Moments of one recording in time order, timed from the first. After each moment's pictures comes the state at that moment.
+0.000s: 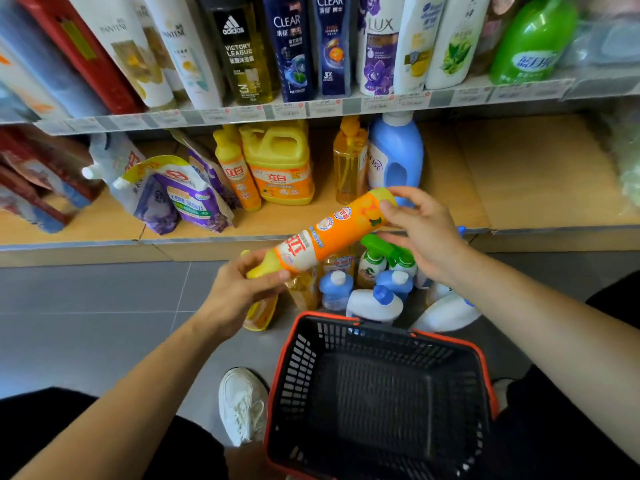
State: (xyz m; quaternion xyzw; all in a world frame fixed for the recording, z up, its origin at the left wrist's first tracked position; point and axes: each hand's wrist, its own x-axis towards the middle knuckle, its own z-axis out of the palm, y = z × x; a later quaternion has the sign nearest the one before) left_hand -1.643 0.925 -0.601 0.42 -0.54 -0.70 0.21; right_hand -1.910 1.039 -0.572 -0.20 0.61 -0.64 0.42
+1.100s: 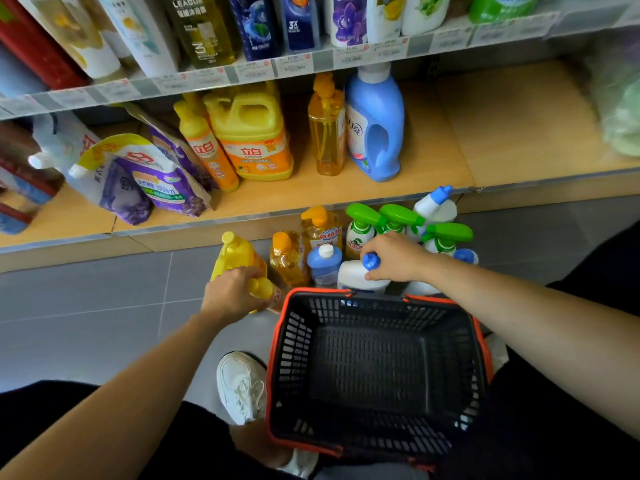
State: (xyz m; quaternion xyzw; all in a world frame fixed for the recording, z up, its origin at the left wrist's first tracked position) left_hand -1.620 0.890 -0.710 0.45 -0.87 -0.19 -0.10; right_hand -1.918 1.060 -0.687 -0.59 0.75 -0.06 0.28
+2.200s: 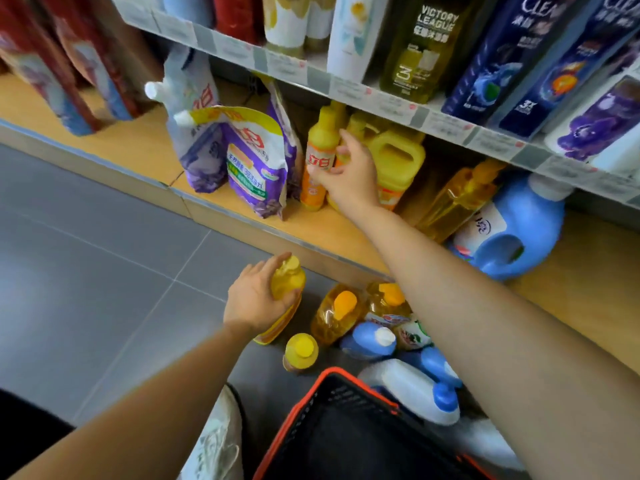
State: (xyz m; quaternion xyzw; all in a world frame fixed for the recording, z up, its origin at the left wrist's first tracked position) left_hand -1.613 0.830 -0.766 0.56 -0.77 -0.26 0.17; right_hand -1.816 0.732 -0.648 -0.52 0.70 -0.45 0.21
